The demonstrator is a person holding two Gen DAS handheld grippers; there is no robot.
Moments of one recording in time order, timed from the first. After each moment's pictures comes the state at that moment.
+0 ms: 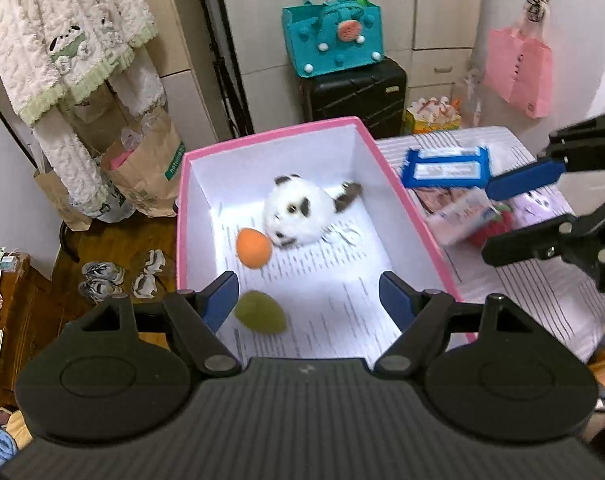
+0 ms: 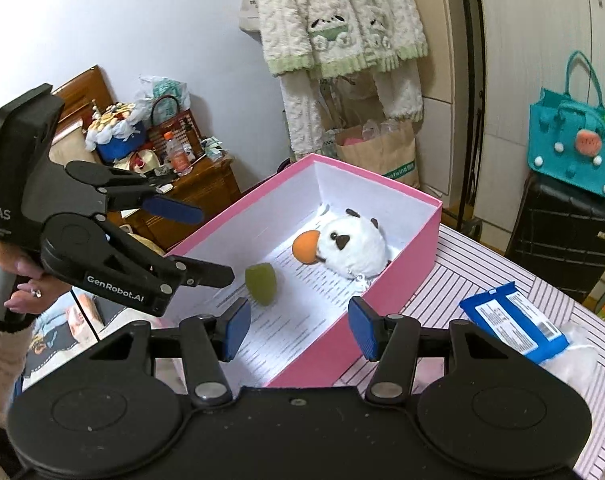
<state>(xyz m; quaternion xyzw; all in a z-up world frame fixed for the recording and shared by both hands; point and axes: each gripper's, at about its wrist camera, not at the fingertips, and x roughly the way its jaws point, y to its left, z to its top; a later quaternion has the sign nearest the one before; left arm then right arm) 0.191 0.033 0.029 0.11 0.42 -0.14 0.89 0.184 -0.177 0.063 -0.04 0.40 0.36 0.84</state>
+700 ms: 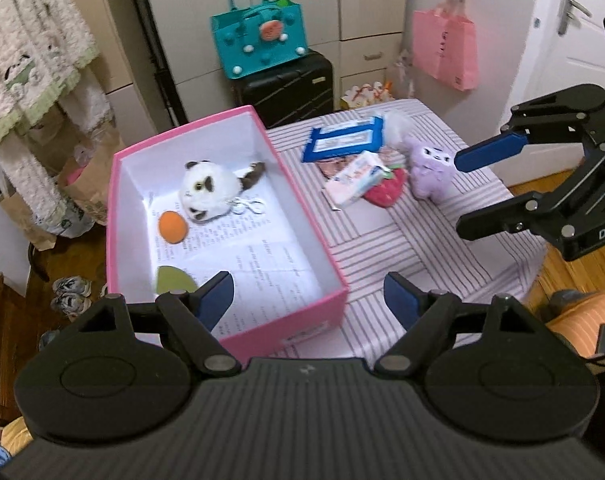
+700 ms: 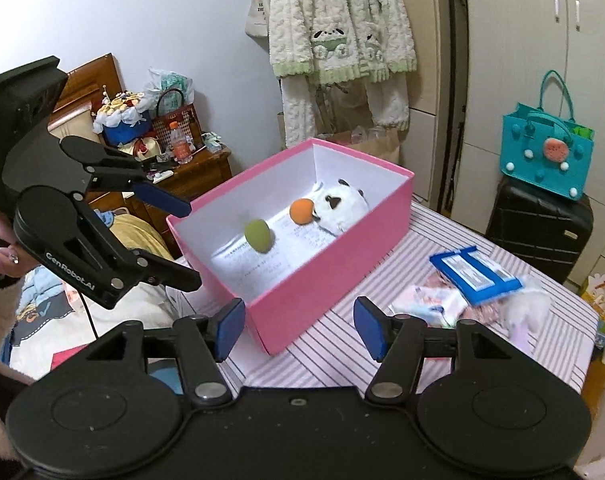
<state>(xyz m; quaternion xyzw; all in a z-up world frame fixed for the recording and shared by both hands) 0.106 -0.015 0.043 0.13 0.42 -0.21 0.87 0.093 -0.234 0.074 -0.07 0.38 0.35 0.86</state>
